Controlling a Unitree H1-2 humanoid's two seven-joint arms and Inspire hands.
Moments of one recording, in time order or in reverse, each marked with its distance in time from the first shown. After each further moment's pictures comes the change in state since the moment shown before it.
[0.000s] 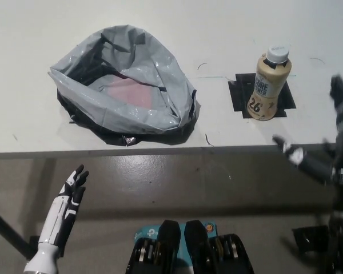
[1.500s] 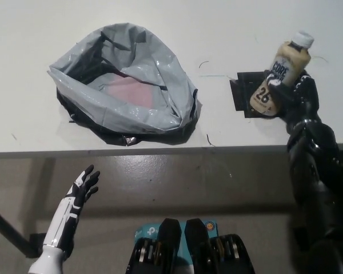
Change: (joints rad) left_arm -0.006 -0.004 -0.012 -0.004 -0.117 -0.039 -0.078; right_arm -0.583 0.057 -0.355 0.939 0.375 0.348 0.024
